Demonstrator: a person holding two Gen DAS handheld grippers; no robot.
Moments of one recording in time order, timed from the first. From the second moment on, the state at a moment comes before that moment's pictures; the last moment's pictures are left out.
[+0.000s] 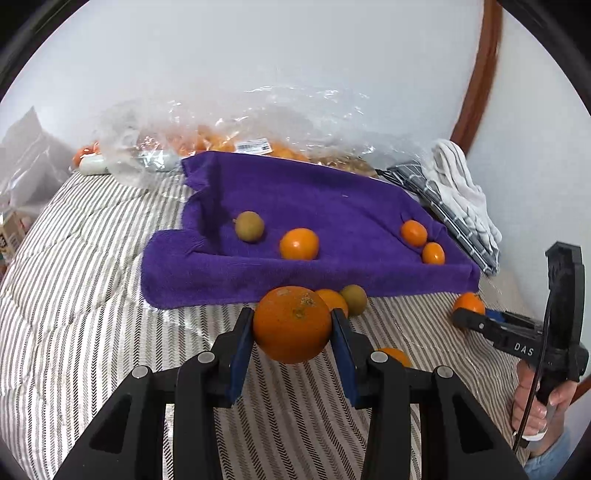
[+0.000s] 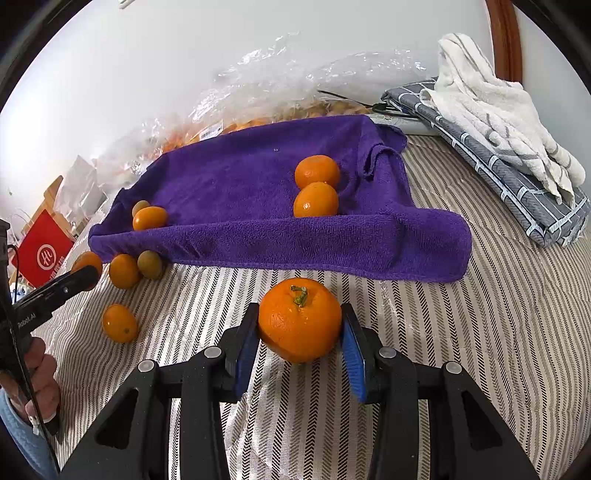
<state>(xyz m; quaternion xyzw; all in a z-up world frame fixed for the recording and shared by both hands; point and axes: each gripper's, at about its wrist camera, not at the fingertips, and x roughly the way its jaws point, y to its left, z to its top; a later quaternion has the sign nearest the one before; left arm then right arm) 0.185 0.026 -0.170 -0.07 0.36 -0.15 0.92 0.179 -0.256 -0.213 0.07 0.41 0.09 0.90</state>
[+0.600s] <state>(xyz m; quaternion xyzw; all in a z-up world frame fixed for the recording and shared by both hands) 0.169 0.018 -0.157 -0.03 0.32 -0.14 0.94 0.169 -0.263 -0.206 0.09 0.38 0.10 0.91</state>
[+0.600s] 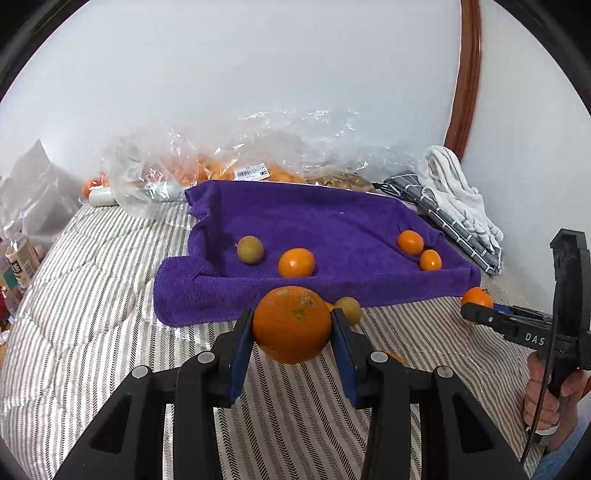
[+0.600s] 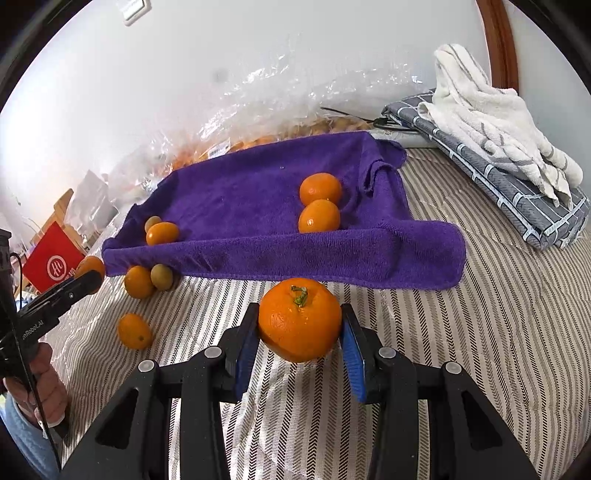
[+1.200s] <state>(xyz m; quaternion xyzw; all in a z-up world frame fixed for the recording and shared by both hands) 0.169 0.027 -0.157 -0.04 0.32 -0.11 0.94 0.165 -0.267 -0.205 0.10 0.37 0.10 0.92</state>
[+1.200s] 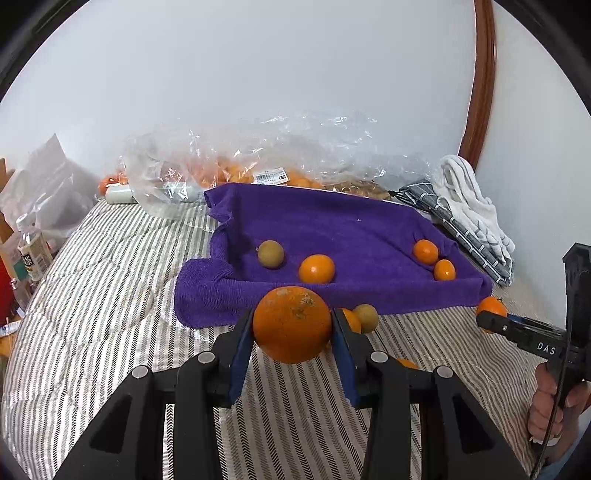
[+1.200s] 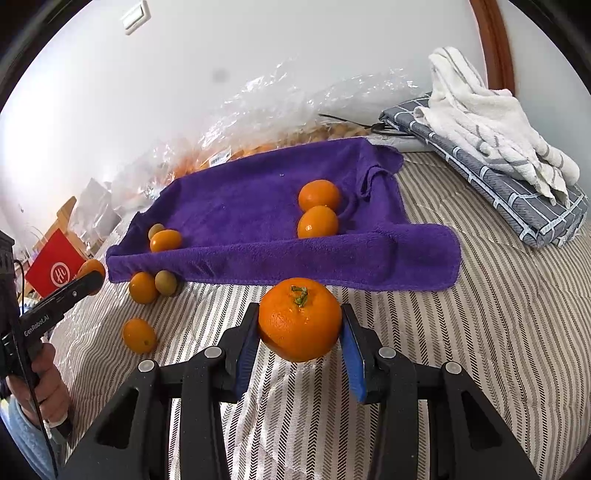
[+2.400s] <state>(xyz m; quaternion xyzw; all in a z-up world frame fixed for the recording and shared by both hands) 0.171 0.029 -0.085 -0.03 0.29 -0.07 0.95 0.183 -0.277 -0.102 0.07 0.31 0.12 0.94</state>
